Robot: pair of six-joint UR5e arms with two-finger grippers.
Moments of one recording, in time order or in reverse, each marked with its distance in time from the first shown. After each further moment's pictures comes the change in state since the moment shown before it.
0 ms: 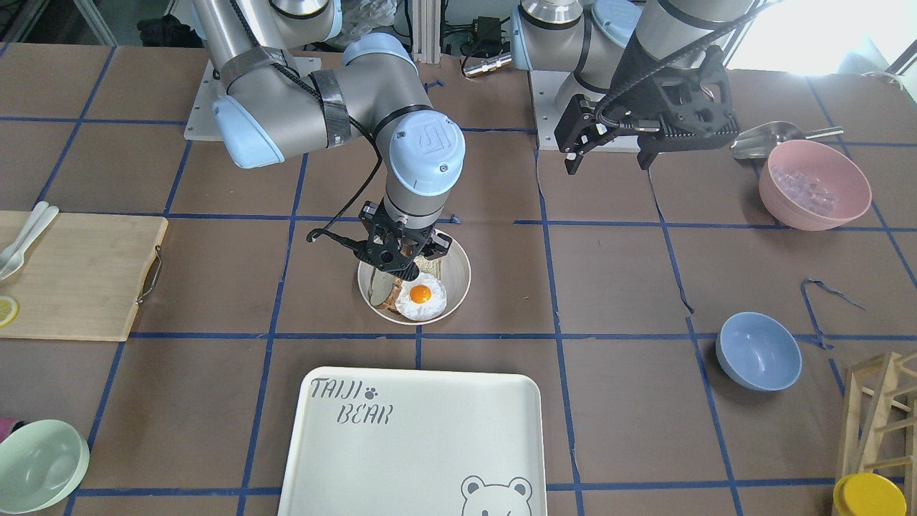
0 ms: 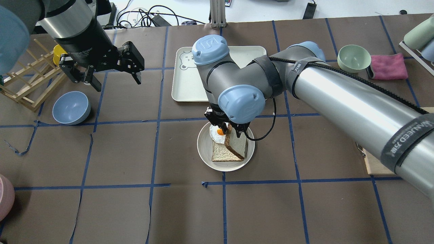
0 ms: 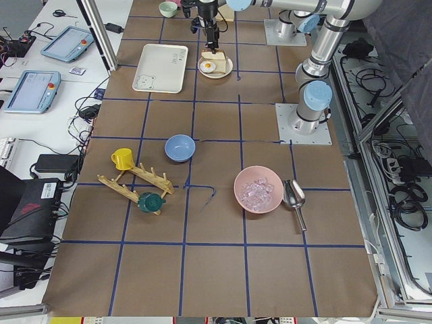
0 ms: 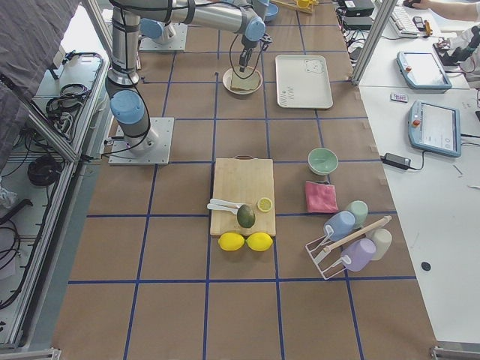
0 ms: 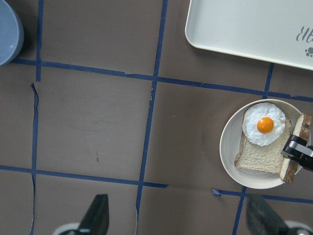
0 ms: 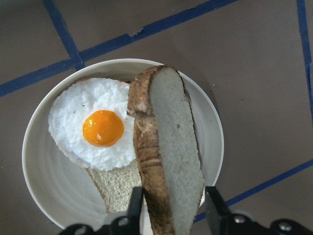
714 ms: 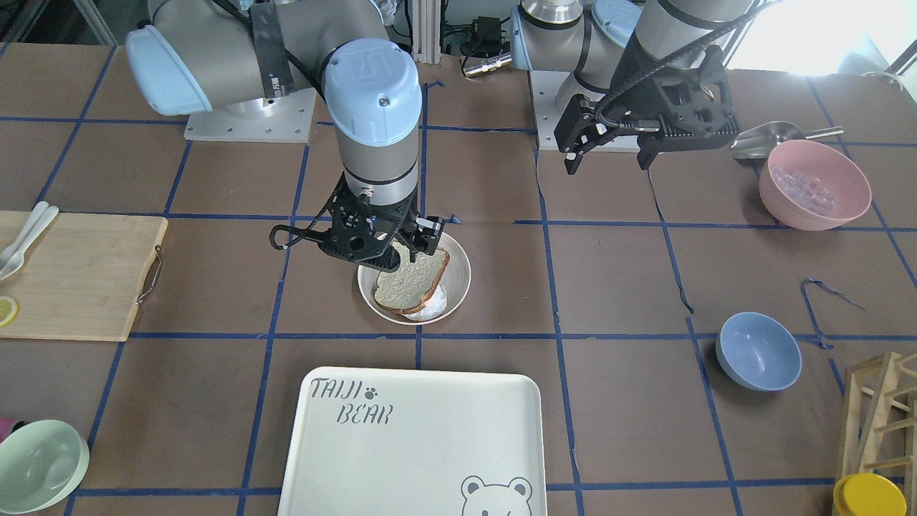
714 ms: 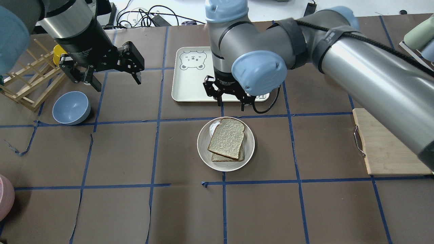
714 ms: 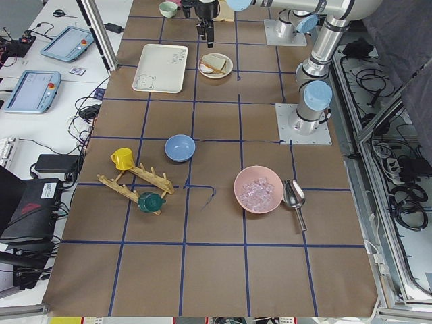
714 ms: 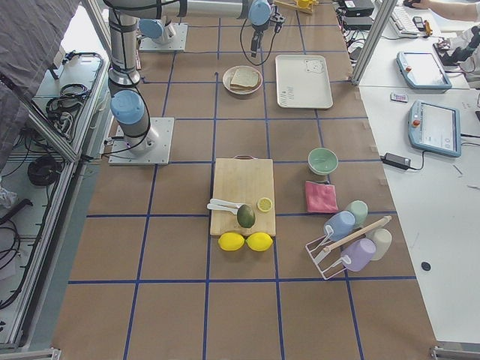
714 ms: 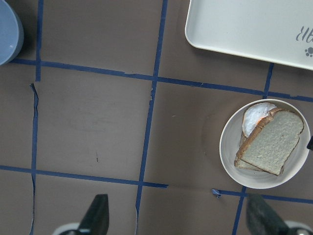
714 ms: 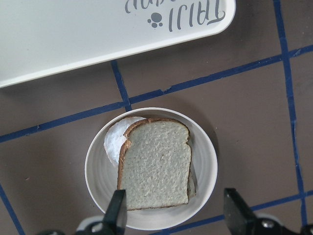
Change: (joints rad) left arm 0.000 0.000 0.000 0.000 -0.001 0.000; right arm -0.109 -0.064 -0.172 0.082 0.069 -0.262
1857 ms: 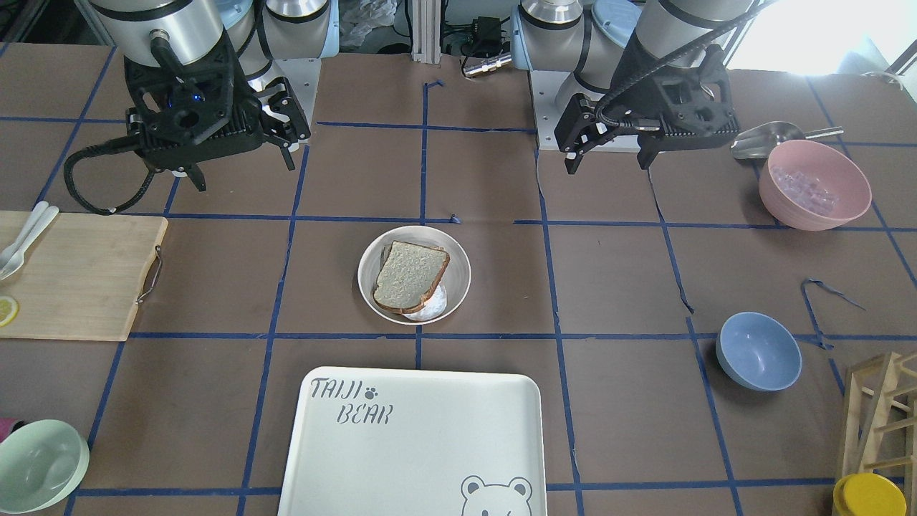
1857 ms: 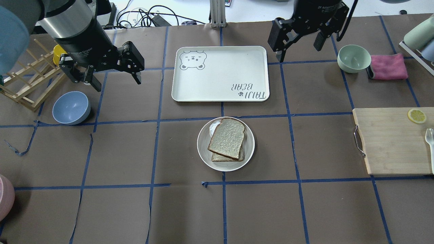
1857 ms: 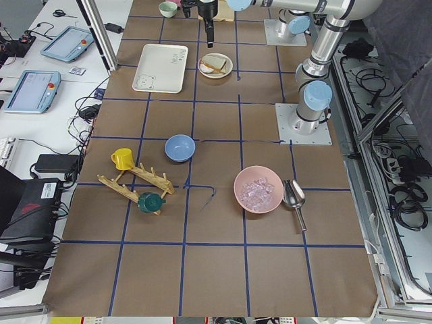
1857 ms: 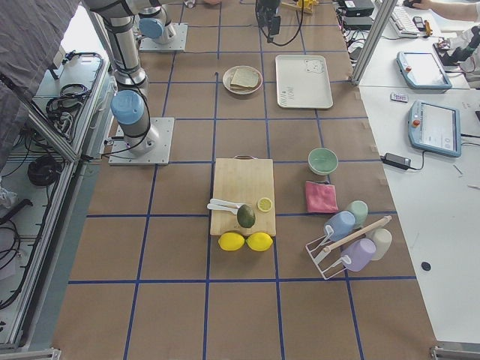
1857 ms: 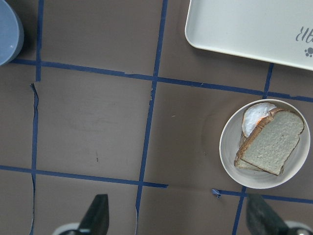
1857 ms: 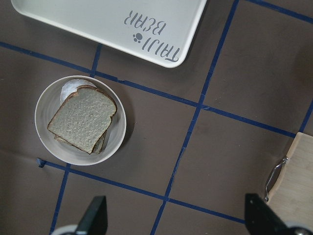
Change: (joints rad) left arm 0.000 0.001 0.000 0.000 0.000 0.000; right arm -0.217 -0.192 -0.131 0.297 -0.007 -0.763
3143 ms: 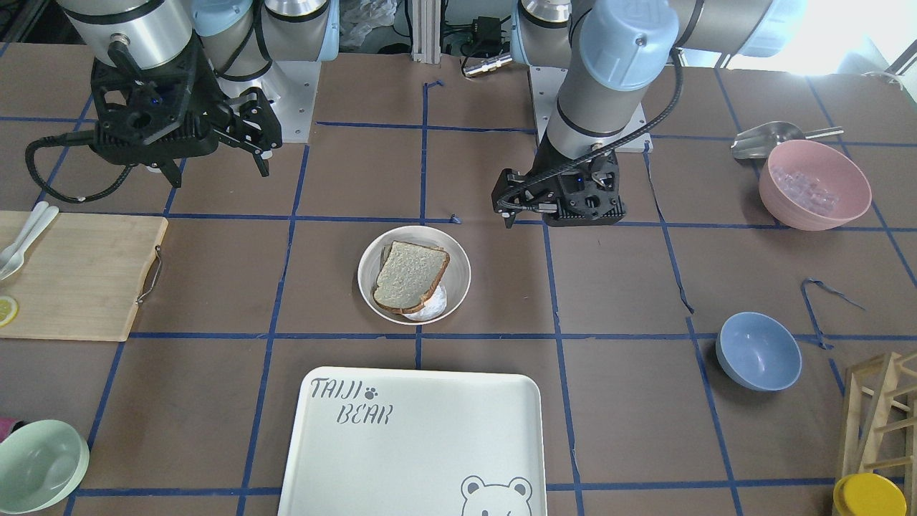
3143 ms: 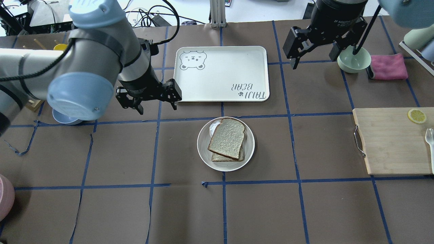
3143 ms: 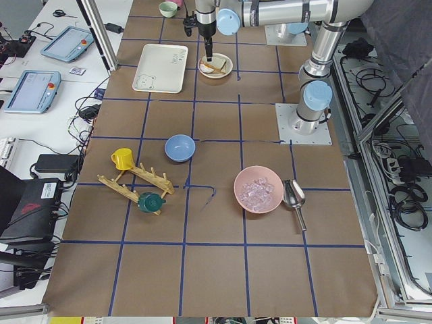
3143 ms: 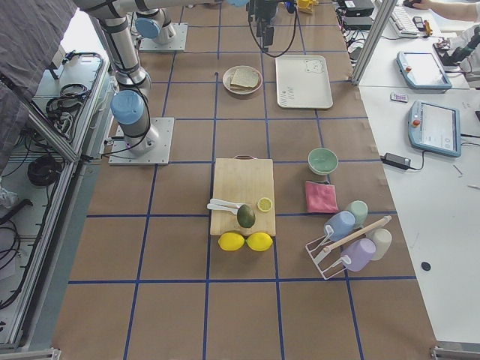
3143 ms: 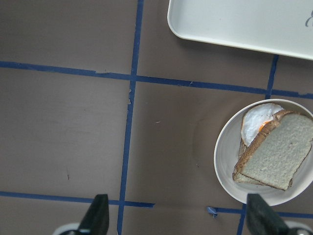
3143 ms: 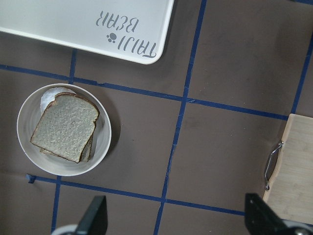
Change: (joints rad) left arm -0.132 -0.078 -0.299 0.381 -0.009 -0.078; right arm -0.060 -0.056 0.097 -0.077 -0.006 0.074
